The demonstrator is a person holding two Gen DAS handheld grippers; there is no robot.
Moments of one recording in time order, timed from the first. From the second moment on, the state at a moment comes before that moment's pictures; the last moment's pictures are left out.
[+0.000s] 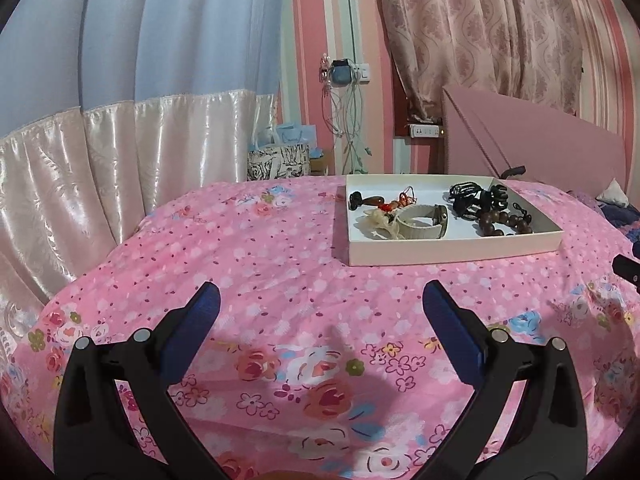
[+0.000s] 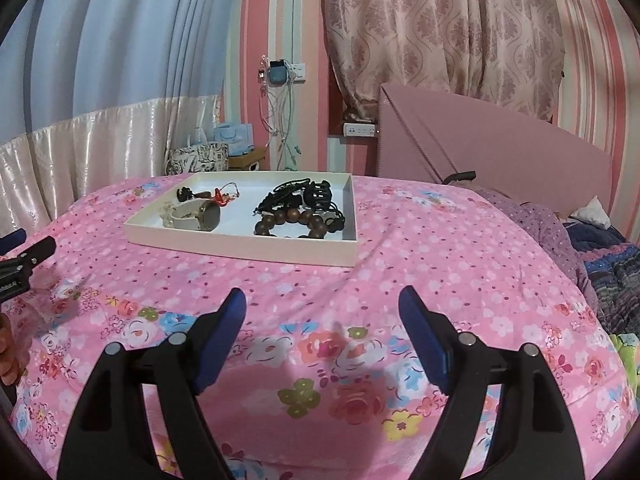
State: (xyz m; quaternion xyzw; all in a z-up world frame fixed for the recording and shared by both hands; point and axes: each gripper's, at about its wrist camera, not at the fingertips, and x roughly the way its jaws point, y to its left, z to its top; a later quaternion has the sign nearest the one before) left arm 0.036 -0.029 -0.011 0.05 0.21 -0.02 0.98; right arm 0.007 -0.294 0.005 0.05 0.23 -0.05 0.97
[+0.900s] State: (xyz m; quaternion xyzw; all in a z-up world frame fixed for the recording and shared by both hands) left arm 0.034 -0.032 -0.010 0.05 0.21 -0.02 0.98; right arm 0.010 -0.295 0.005 0.05 0.23 -0.06 0.97
